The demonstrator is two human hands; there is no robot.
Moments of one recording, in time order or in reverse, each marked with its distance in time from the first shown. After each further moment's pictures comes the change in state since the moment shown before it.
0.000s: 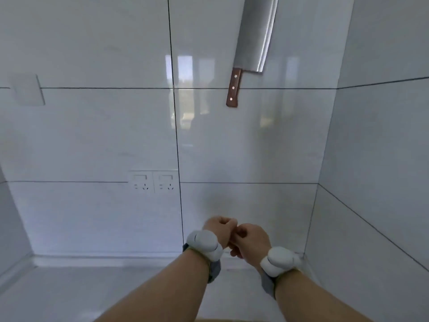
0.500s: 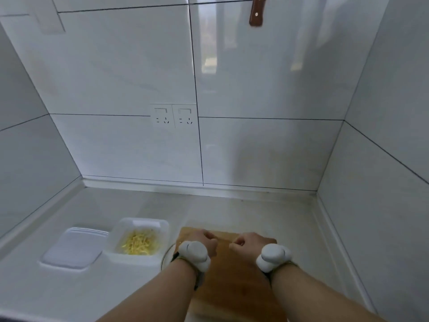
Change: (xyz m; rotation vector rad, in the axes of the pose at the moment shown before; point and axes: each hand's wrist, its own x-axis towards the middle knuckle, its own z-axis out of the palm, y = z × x) left_hand -0.103 -0.175 -0.008 0.411 -0.052 -0.369; right_hand -0.097 0.098 0.071 -0.484 -0.510 0.133
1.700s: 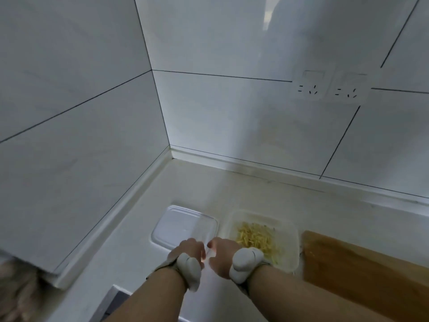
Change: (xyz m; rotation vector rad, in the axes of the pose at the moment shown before) left_hand 0.092 -0.301 -0.238 0.674 -0.114 -0.095; right_hand 0.134 -0.330 0.232 -0.187 -0.315 -0.172
